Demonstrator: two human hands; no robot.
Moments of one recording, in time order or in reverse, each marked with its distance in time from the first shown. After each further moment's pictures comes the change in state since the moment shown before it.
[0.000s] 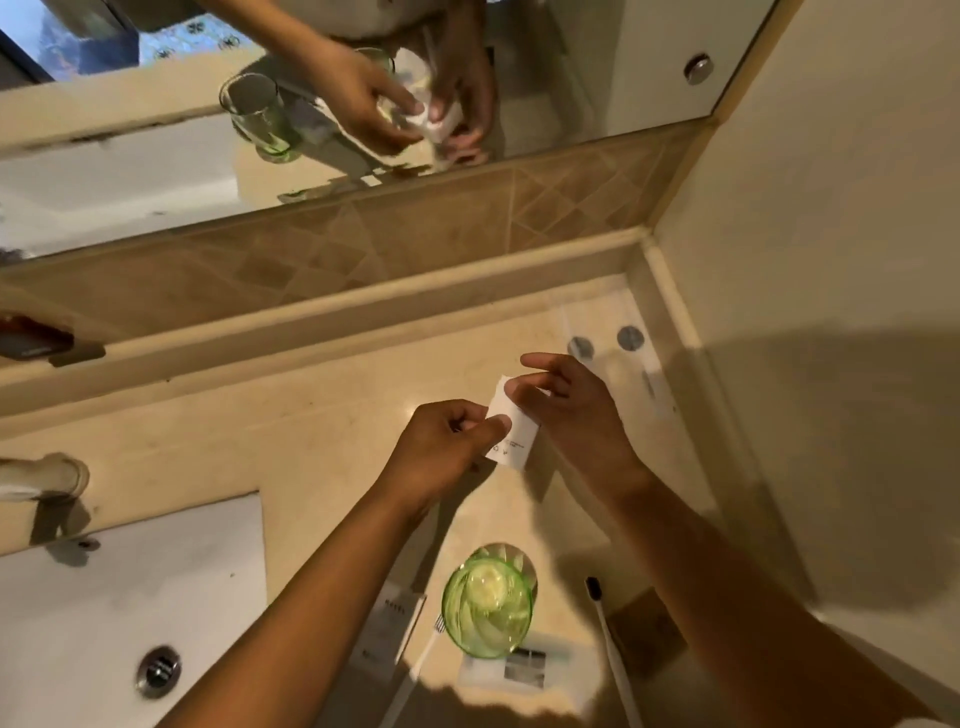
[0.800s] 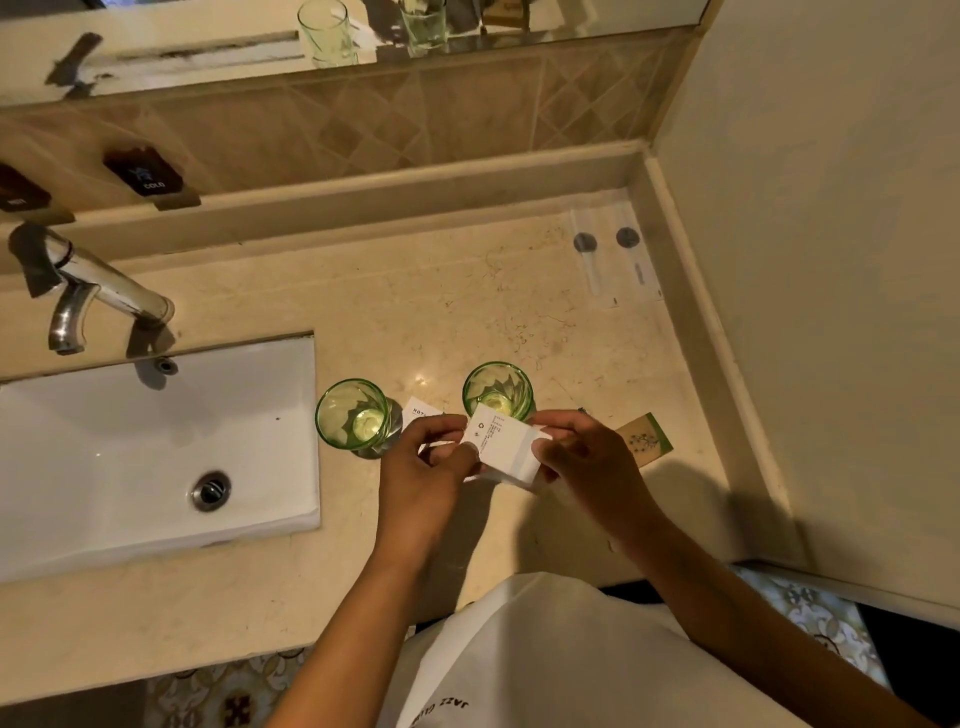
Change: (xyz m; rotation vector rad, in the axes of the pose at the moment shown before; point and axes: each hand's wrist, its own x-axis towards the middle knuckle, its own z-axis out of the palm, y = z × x) left_hand -0.230 -0.118 0.028 -0.331 0.362 0.020; right_hand -0.232 0.098 -0.022 -0.231 -0.161 -0.021
